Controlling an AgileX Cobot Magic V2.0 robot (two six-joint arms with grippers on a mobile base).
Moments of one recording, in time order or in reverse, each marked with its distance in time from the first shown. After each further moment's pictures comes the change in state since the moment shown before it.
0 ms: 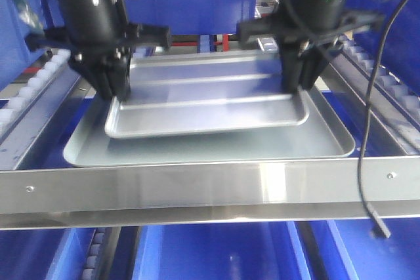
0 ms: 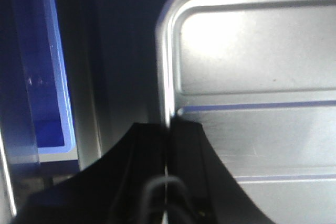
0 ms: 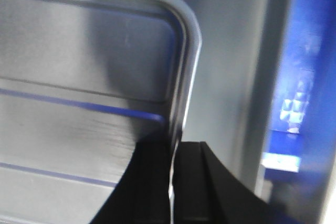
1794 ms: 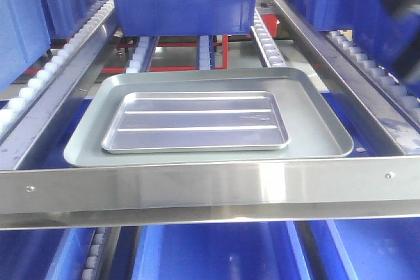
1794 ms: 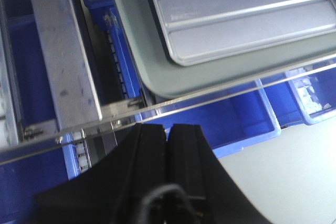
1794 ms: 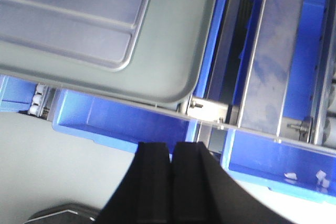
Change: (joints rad) left arm -0.011 -1.015 1.011 0.014 -0.521 0.168; right arm 0.000 -0.875 0.854 -0.051 -0.381 -0.036
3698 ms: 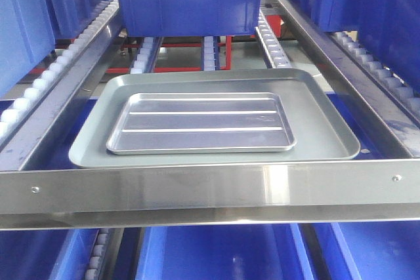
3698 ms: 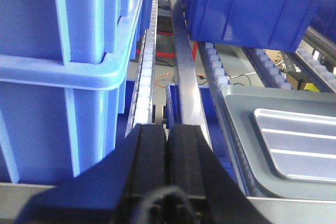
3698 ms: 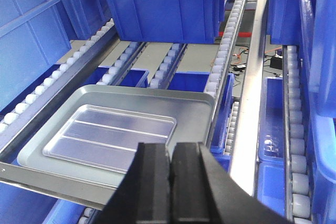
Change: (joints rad) left arm 0.435 -0.904 0.520 -0.183 -0.294 0.221; right arm 0.000 -0.815 0.205 -0.054 -0.063 0.000
